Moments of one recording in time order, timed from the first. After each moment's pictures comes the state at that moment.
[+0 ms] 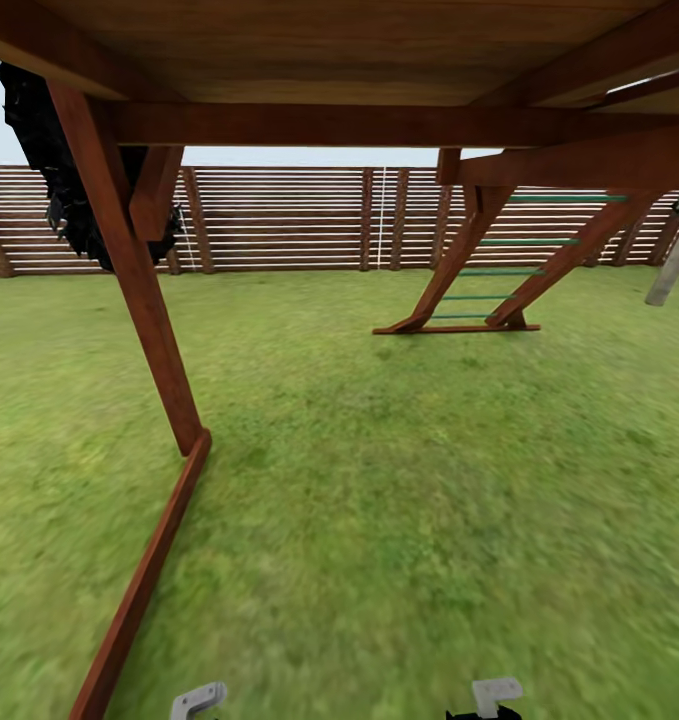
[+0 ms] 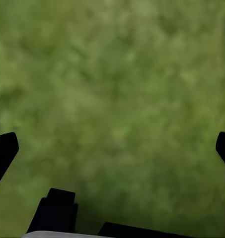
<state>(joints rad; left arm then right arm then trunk) -0.31 -0.01 0.14 -0.38 0.15 0.21 -0.01 -0.41 0.00 0.01 -0.13 0.08 -0.14 -0.08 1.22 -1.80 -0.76</state>
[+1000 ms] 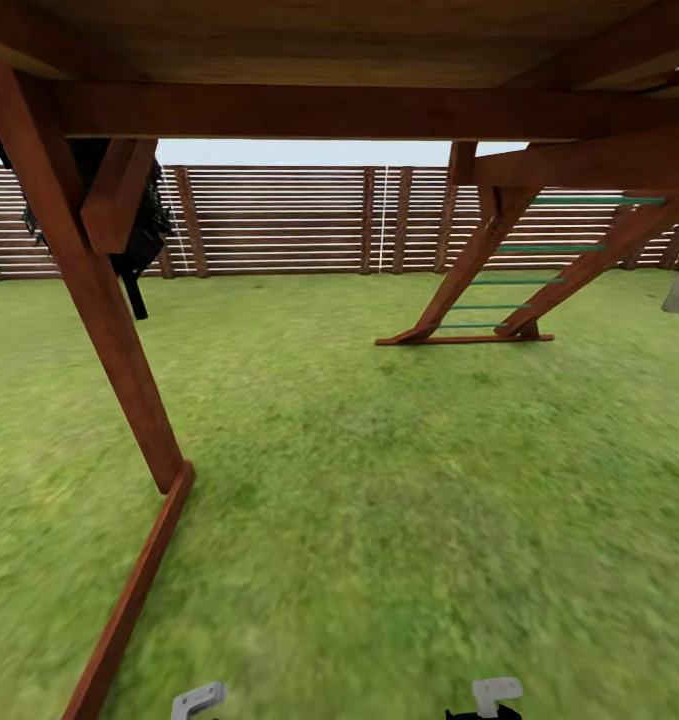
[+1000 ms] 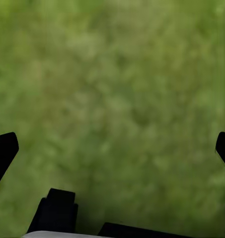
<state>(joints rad) -0.31 -0.01 0.14 -0.38 0.15 0.21 -0.01 -0.41 0.00 0.01 -0.13 0.08 -0.15 -0.08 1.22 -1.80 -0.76</state>
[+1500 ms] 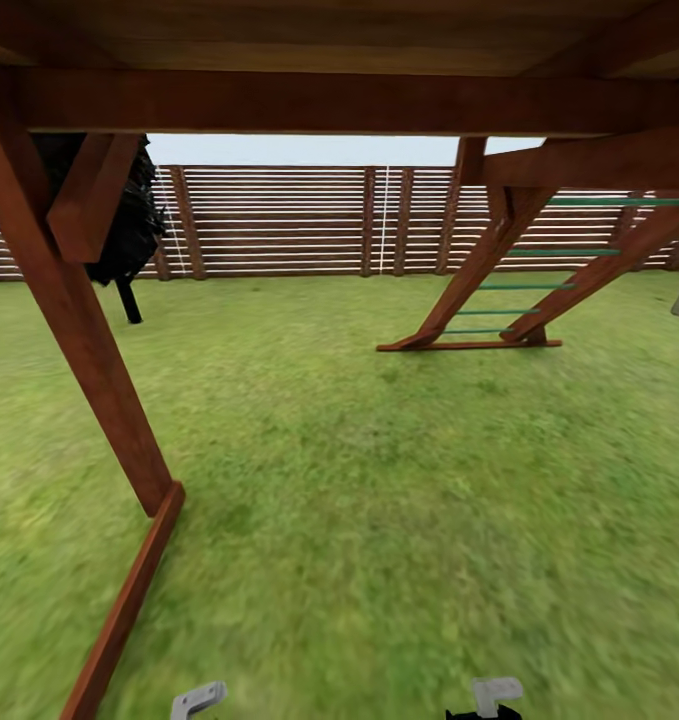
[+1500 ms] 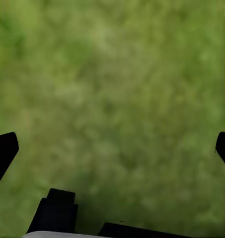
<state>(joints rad) -0.31 -0.01 0.14 -0.38 0.15 0.21 -0.01 -0.41 0.00 0.01 -0.13 0.08 -0.15 -0.08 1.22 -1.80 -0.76</state>
